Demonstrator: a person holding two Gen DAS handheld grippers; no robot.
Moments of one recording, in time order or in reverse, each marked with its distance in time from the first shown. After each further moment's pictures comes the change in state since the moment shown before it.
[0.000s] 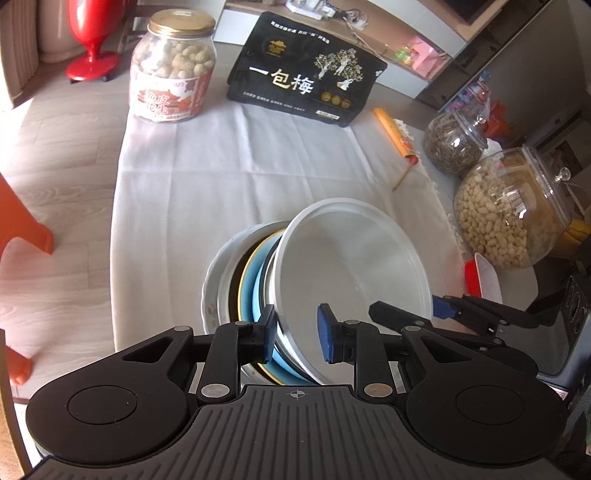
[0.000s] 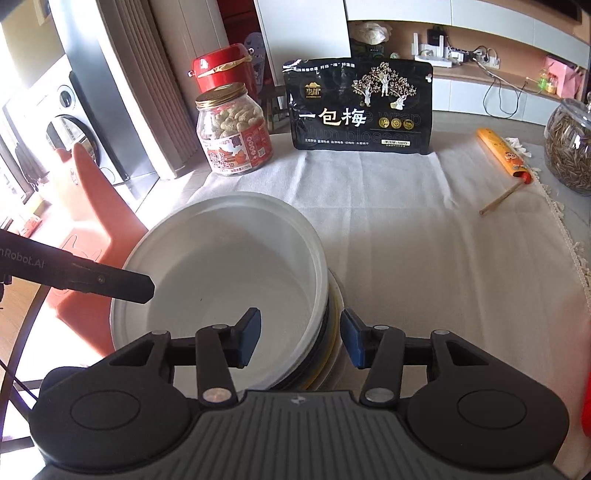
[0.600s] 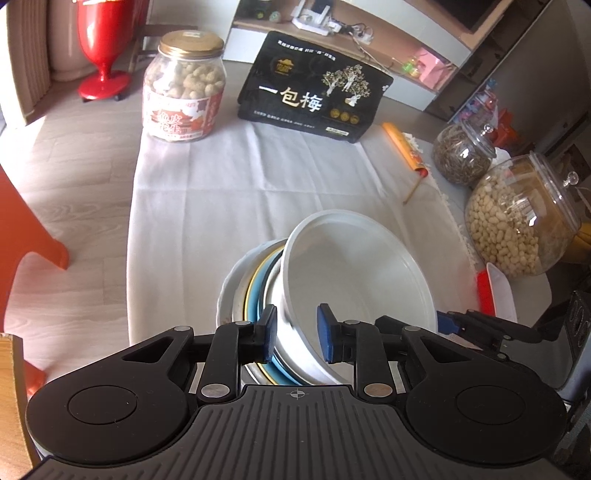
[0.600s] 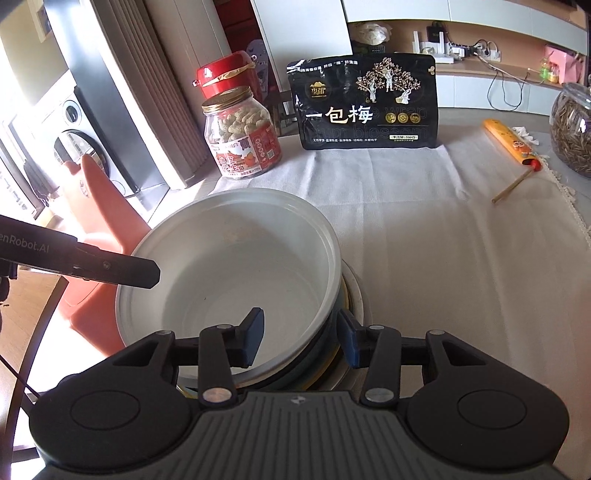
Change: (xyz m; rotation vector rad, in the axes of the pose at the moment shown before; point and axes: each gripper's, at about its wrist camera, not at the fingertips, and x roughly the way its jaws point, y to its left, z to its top) left arm -0.007 -0.006 -0.004 0.034 -0.073 0.078; right arm -0.001 0.000 -0.009 0.024 -0.050 0.021
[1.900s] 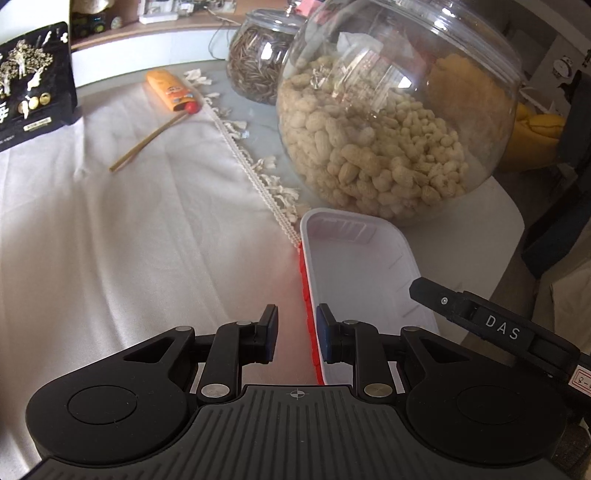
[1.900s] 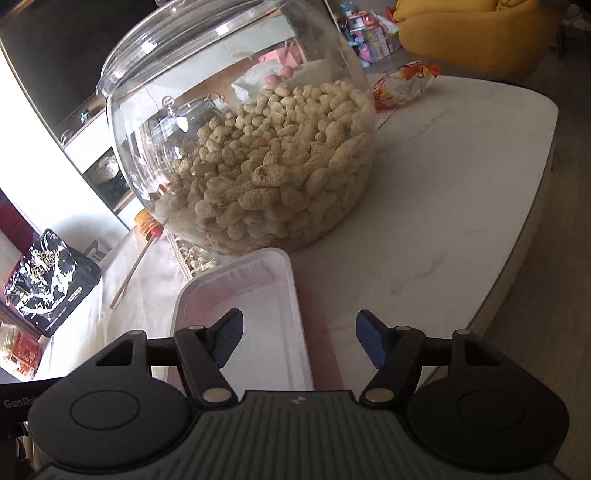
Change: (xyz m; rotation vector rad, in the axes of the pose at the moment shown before) left arm 0.208 -0.346 -0.047 0.311 0.058 -0.112; right arm -0.118 -0.357 -0.114 0.683 -0.274 -0.384
